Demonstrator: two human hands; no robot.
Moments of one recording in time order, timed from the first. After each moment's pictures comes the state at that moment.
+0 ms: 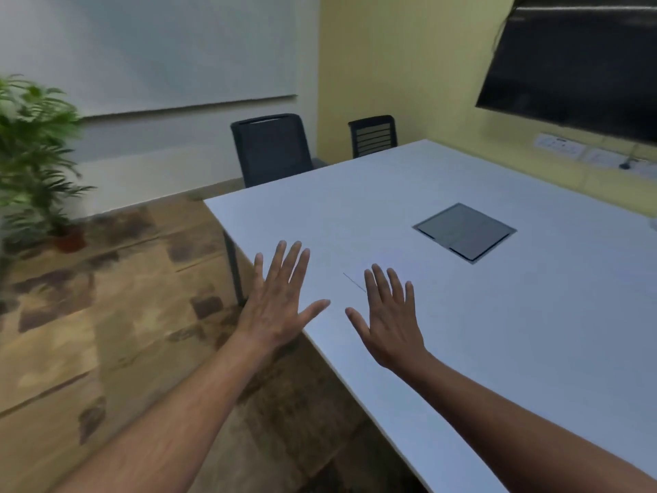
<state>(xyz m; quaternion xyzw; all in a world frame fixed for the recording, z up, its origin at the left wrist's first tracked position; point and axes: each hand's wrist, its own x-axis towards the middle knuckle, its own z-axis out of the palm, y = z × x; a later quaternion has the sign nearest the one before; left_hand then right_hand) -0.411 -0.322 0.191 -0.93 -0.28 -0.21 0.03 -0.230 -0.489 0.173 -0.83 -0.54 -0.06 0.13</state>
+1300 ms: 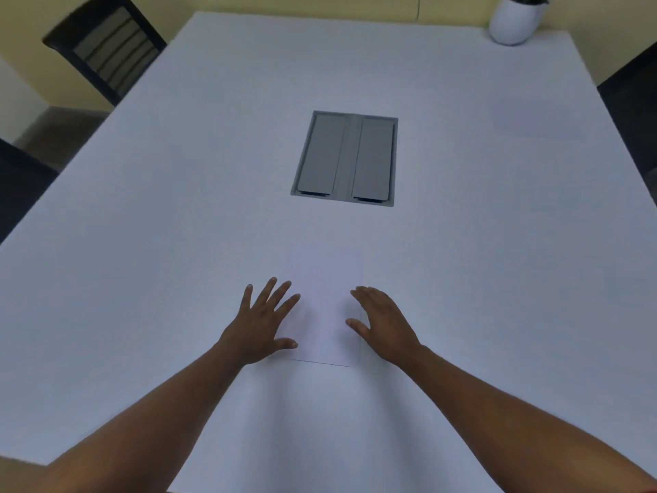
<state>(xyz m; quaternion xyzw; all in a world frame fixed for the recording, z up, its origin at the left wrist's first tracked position) 0.011 -0.018 -0.011 -0.97 0.18 0.13 0.01 0.059 -0.336 0.001 -0.93 -0.21 0.16 0.24</state>
